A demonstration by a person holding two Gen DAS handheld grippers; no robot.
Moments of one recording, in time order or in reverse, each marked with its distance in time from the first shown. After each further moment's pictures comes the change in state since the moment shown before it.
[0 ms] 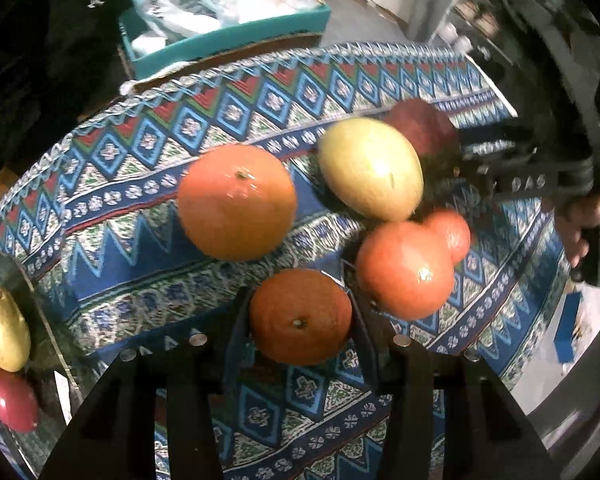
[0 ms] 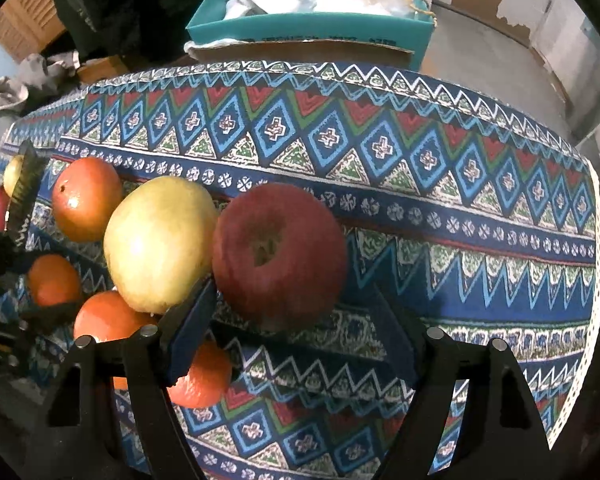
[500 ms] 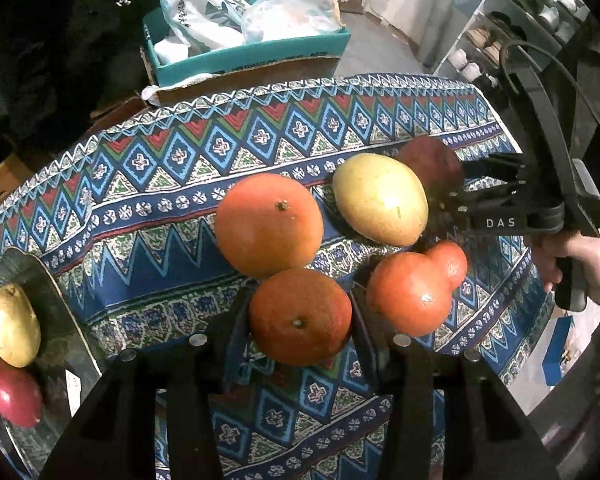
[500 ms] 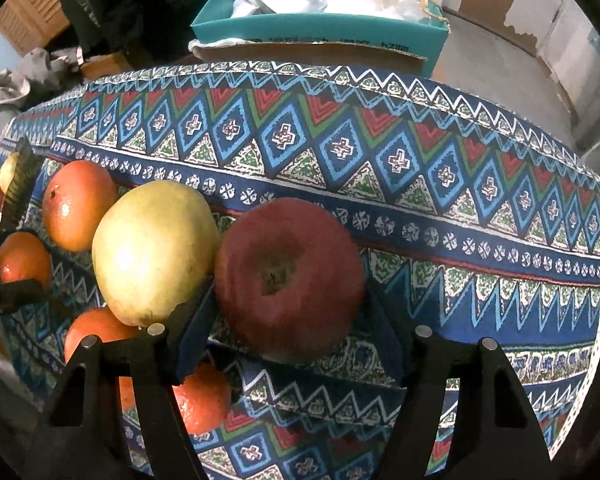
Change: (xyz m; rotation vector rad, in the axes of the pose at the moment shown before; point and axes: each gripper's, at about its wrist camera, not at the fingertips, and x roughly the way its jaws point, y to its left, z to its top) left arm -0.020 0.018 0.006 -0.058 -0.045 -0.015; right arm 0.016 0.002 0.005 -0.005 -0.023 -0.005
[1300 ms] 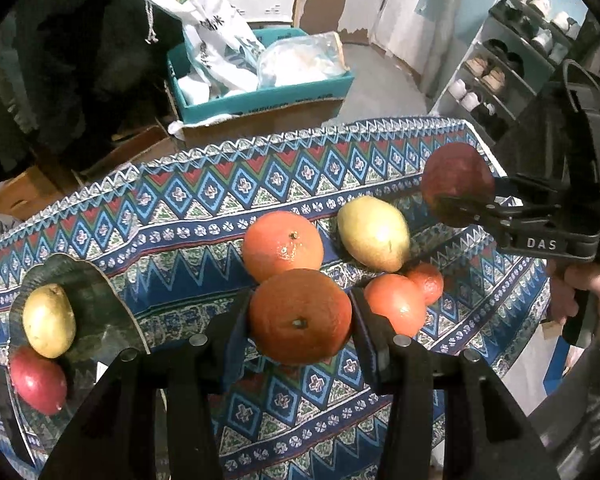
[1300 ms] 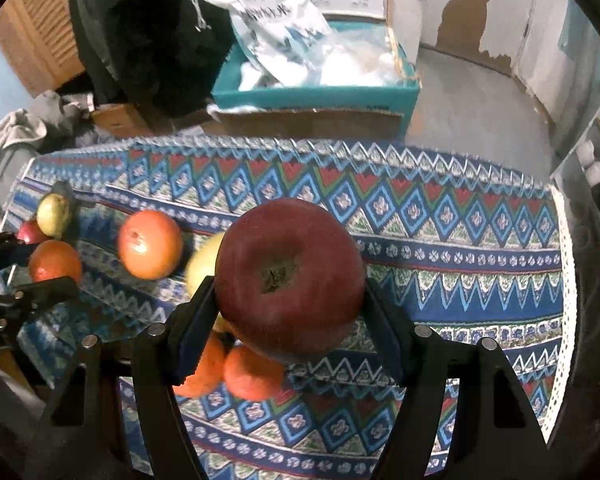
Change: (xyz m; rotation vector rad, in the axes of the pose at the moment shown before) left arm -0.056 0.002 -0.003 -0.019 -0.117 0.028; right arm -0.102 0.020 -0.023 0.035 -0.190 0.006
